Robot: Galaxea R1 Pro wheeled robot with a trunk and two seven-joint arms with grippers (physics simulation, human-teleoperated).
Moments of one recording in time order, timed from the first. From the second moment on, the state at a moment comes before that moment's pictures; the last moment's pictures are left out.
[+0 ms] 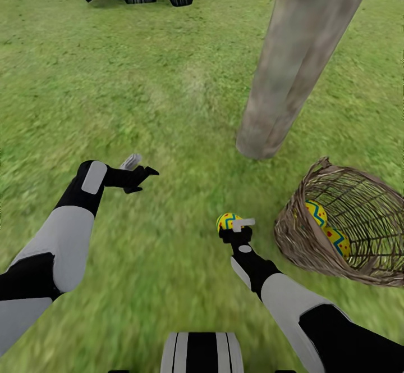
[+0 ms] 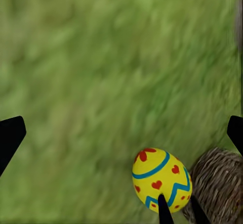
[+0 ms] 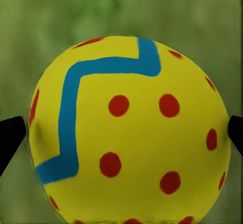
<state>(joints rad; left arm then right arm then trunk) -1.25 0.04 0.24 -0.68 0.63 1.02 0.12 -0.93 0.17 0.30 -0.27 -0.12 -0.13 -0.27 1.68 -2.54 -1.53</state>
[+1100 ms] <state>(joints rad) -1.25 0.01 0.24 -0.61 0.44 1.00 0.12 -0.93 0.17 0.30 -0.44 -0.19 0.22 -0.28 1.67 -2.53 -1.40</state>
